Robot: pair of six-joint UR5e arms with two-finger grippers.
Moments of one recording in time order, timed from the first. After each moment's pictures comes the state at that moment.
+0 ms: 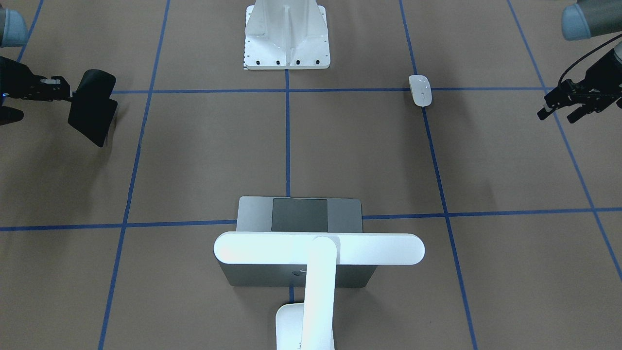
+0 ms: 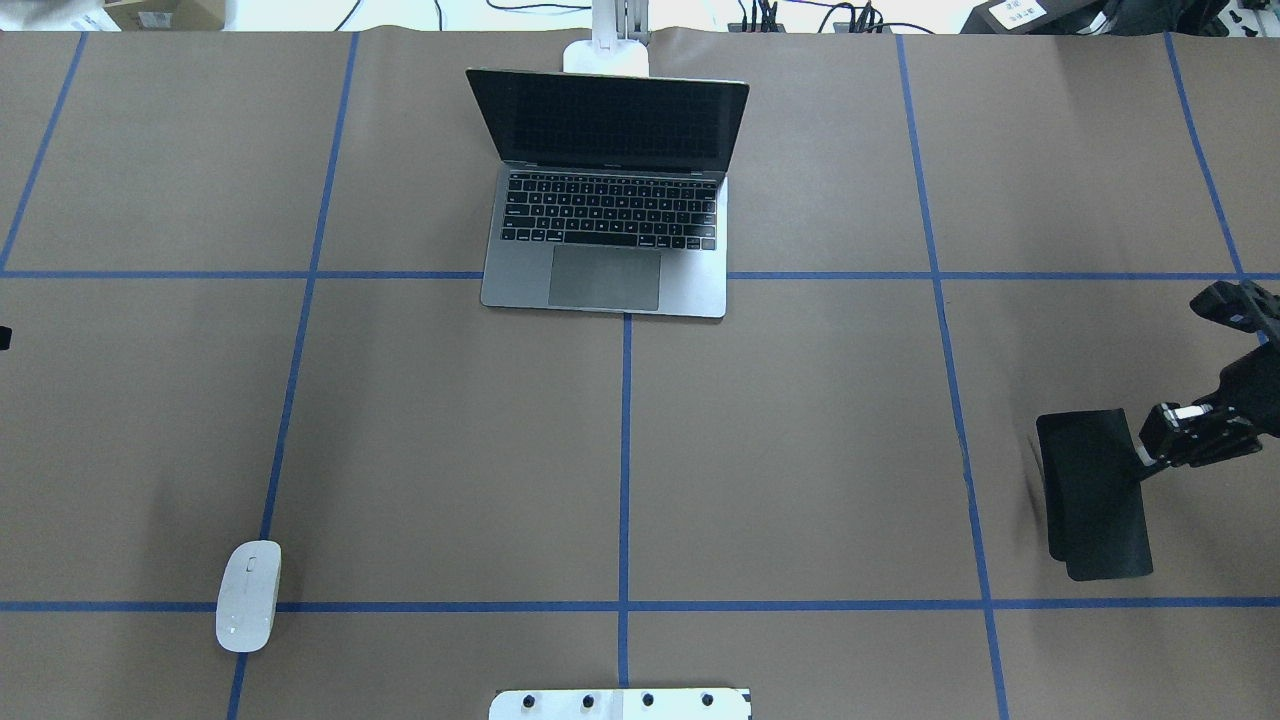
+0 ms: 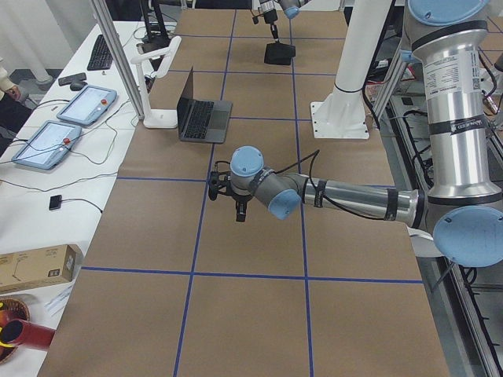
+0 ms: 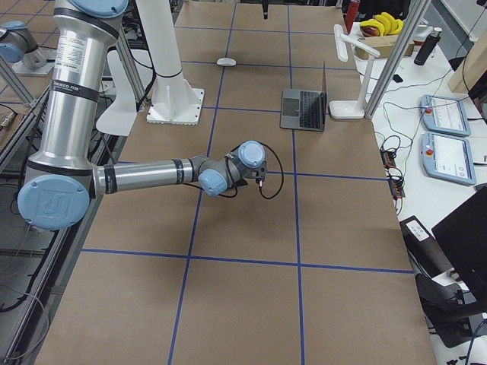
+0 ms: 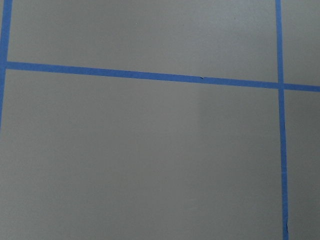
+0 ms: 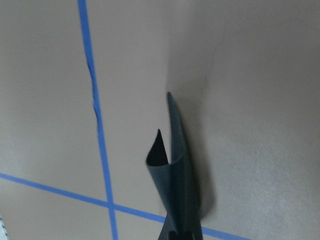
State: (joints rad) left arm -1.22 -1.38 -1.84 -2.14 -2.42 -0.73; right arm 1.02 -1.75 1.84 -1.09 2.69 0.82
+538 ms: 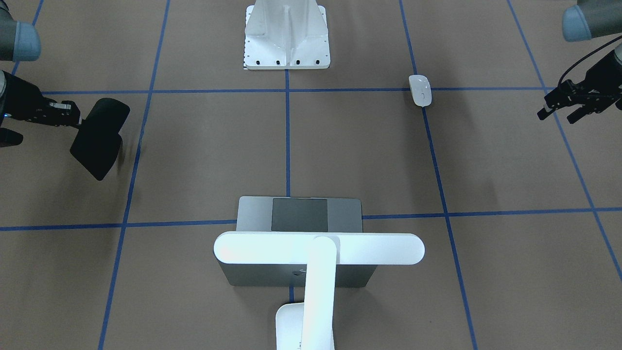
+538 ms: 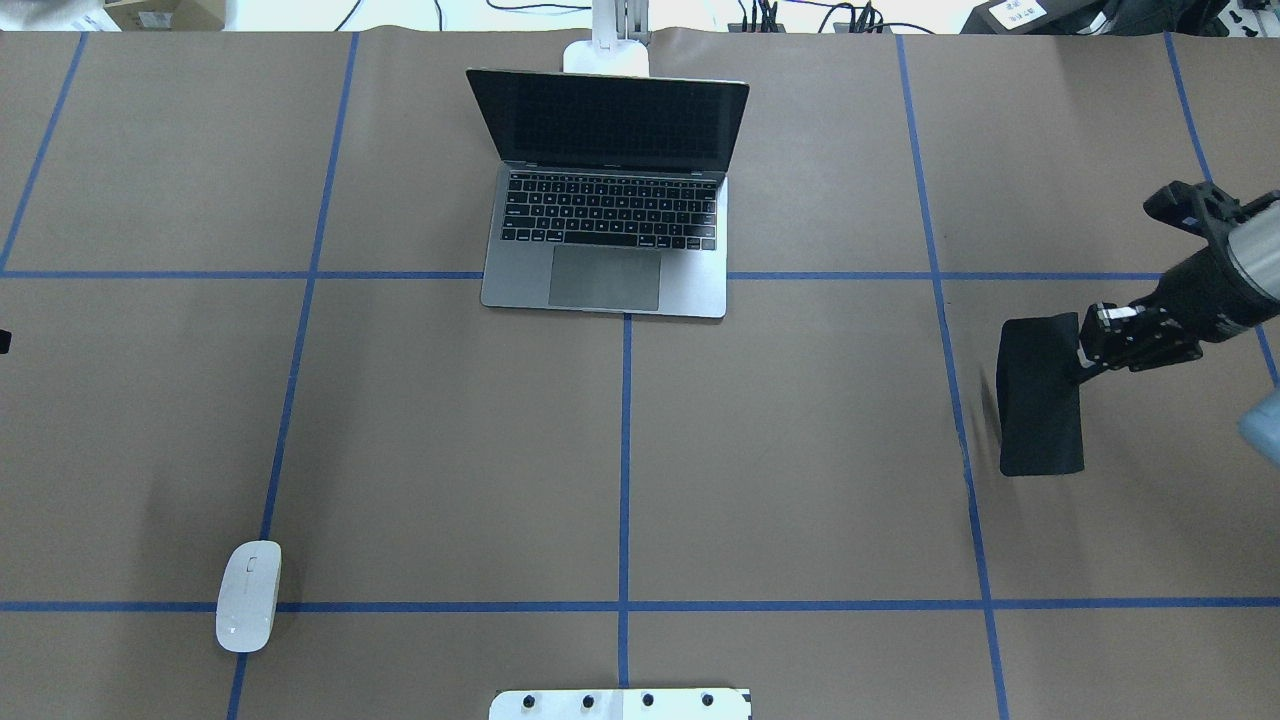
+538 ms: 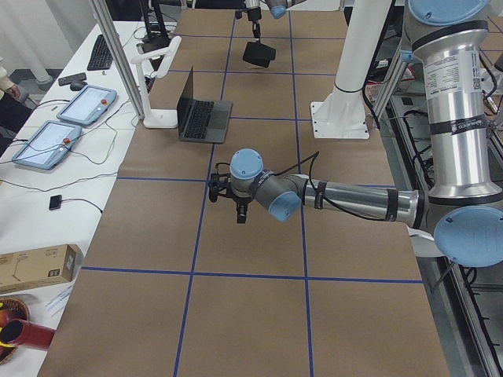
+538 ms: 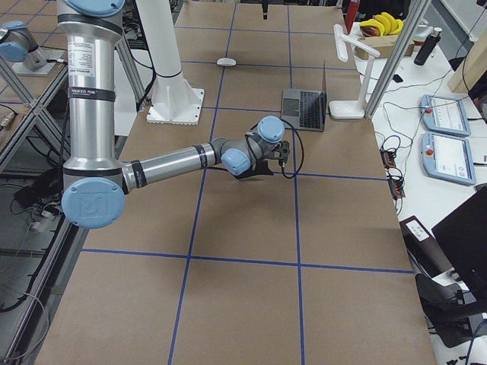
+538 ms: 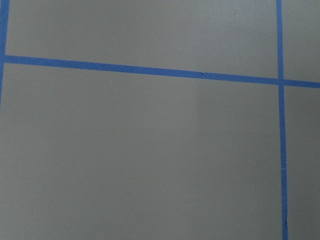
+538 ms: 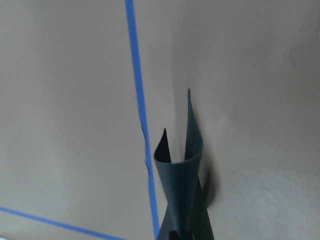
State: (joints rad) left arm -1.22 -1.38 -1.83 -2.14 -2.42 -0.70; right arm 1.05 -1.55 1.84 -1.23 2.55 0.90
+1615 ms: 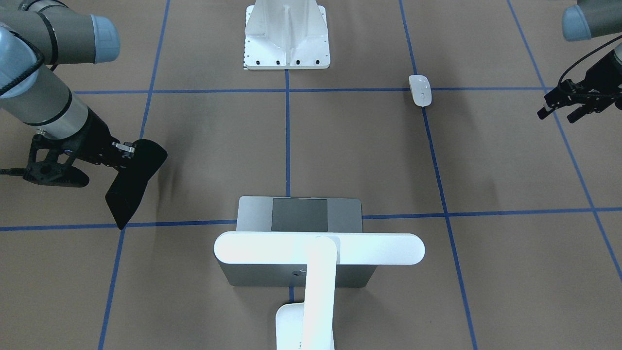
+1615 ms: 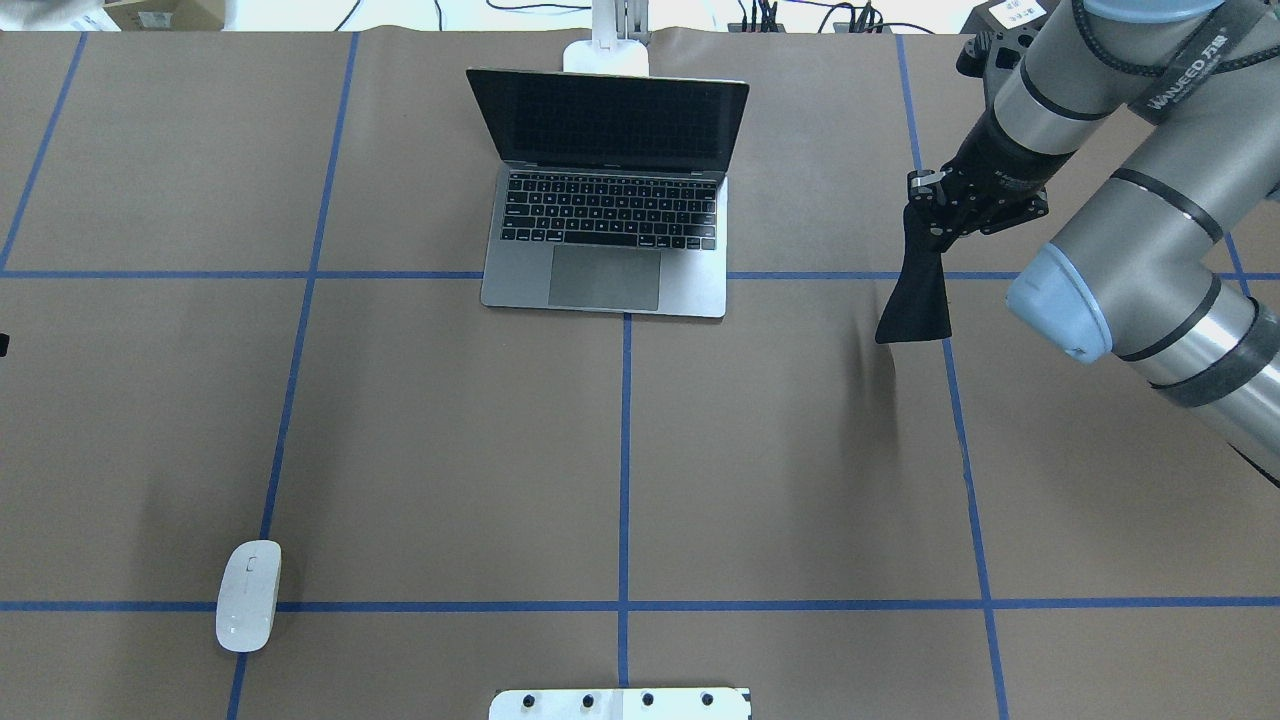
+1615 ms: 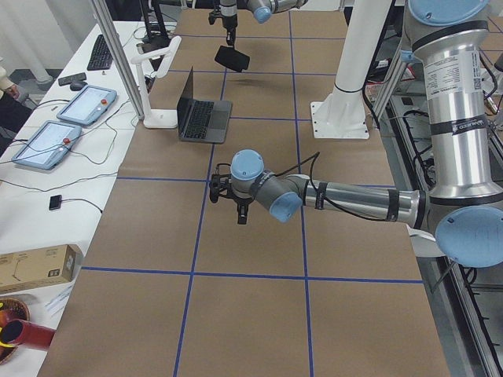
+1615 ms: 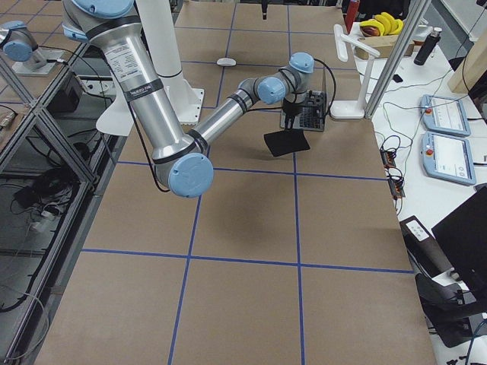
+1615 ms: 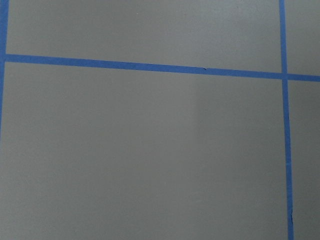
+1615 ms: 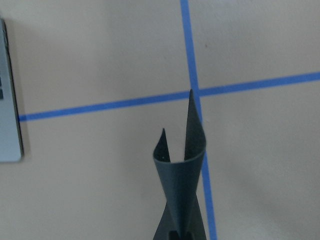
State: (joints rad) left arm -1.22 -1.38 -1.83 -2.14 -2.42 -0.70; right arm 0.96 -1.09 1.79 -1.74 2.20 0.91
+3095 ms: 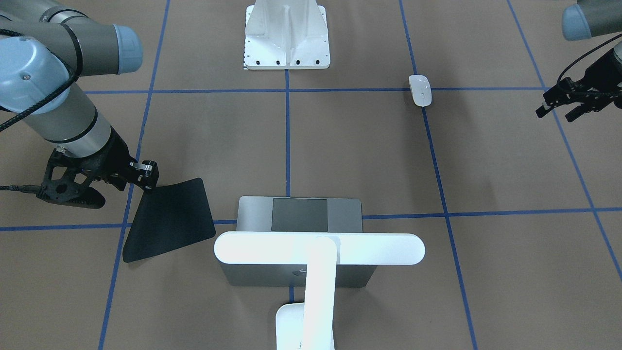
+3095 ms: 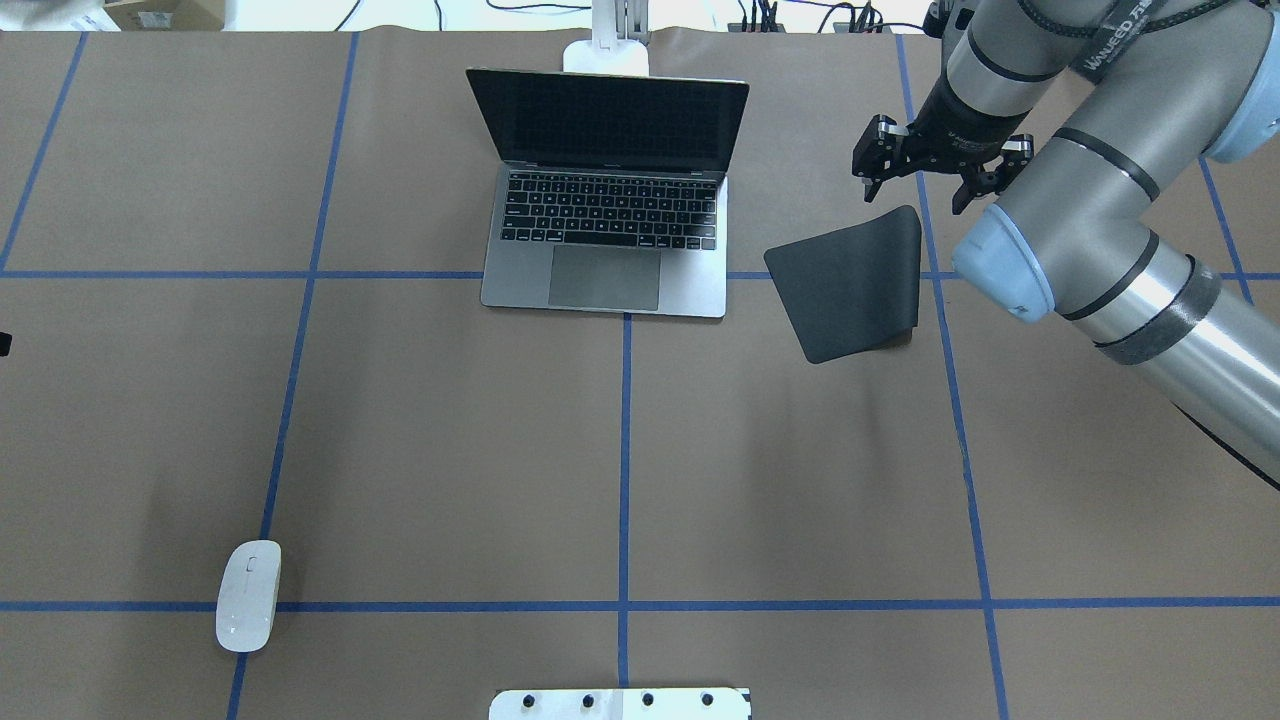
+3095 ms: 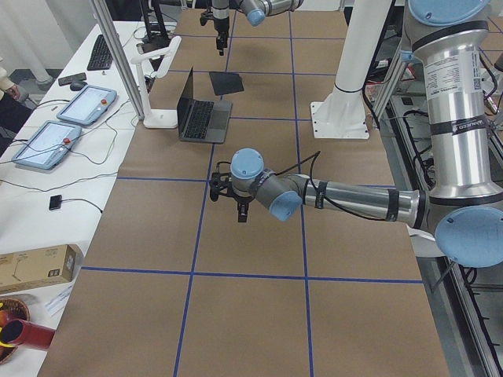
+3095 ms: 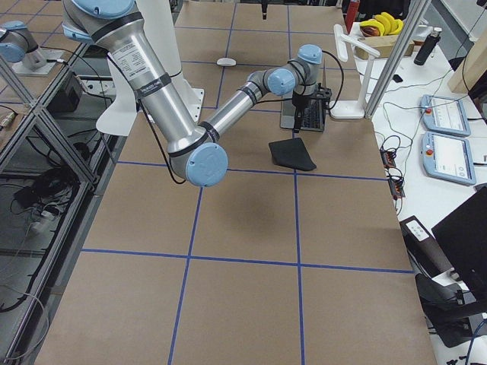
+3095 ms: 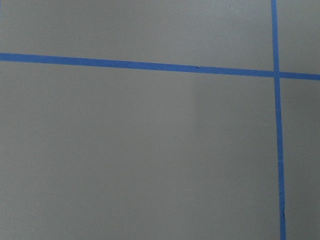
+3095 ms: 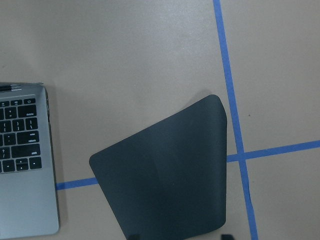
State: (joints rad) left arm -1.22 -1.38 -1.83 -2.13 -2.43 -0.70; right arm 0.96 -0.99 1.70 -1.75 2.15 0.96
